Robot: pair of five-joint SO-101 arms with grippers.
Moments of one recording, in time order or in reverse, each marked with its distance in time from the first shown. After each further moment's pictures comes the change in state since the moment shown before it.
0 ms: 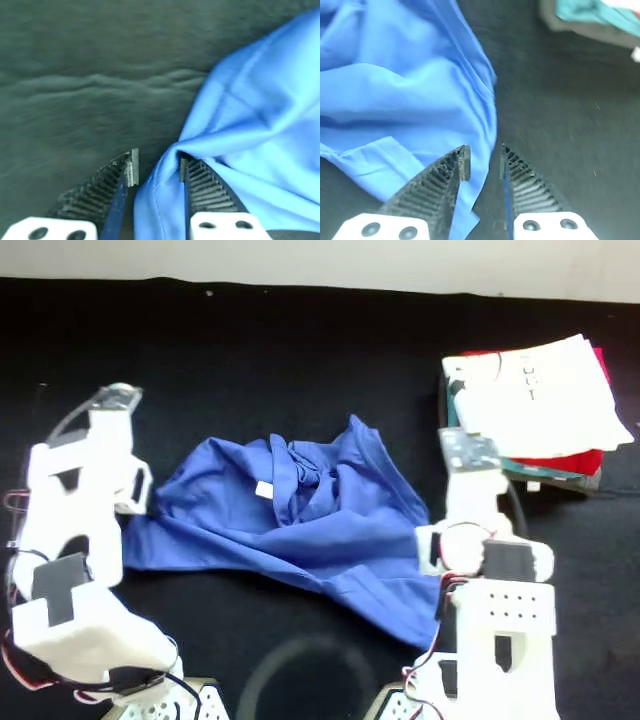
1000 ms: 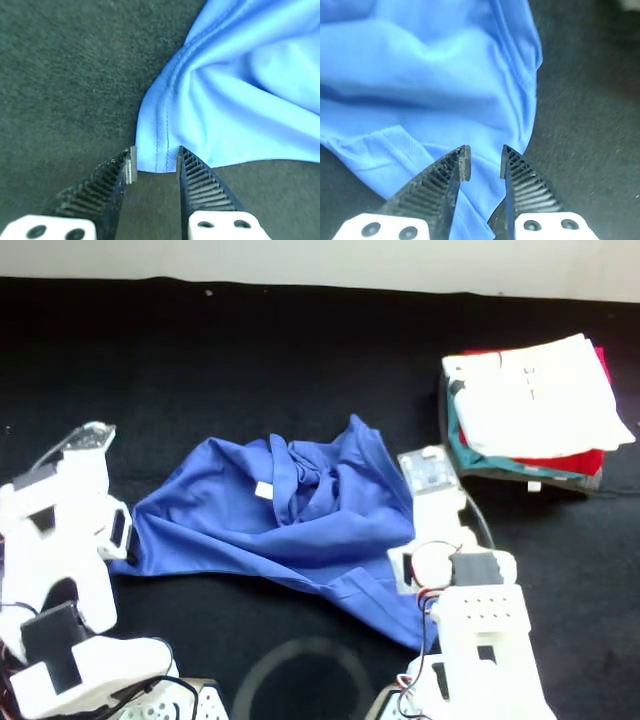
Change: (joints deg) left arm -5.5 -15.8 18.9 4.0 -5.8; right arm -5.4 0.0 12.6 -7.0 0.0
